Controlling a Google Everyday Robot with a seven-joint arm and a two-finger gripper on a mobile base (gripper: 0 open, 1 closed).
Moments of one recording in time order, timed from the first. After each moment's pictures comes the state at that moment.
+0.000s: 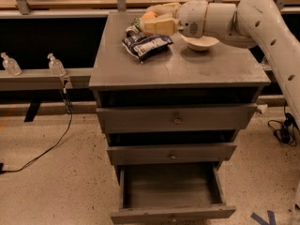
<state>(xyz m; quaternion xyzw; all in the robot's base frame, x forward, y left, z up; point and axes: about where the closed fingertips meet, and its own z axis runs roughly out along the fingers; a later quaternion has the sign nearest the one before) 0.714 -0.026 0.999 -0.47 0.56 0.33 0.60</state>
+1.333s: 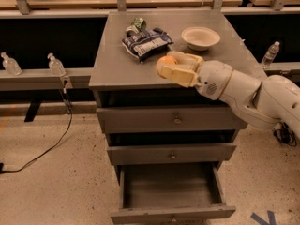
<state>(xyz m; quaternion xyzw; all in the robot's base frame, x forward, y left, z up) 0.597 -0.071 0.928 -0.31 0.58 0.38 0.65</state>
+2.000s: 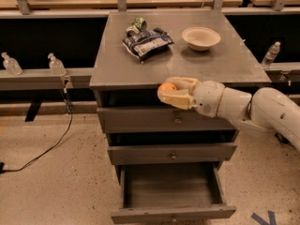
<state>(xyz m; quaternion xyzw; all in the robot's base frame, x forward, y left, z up) 0.600 -0.074 0.844 -0.37 0.63 0.33 0.60</state>
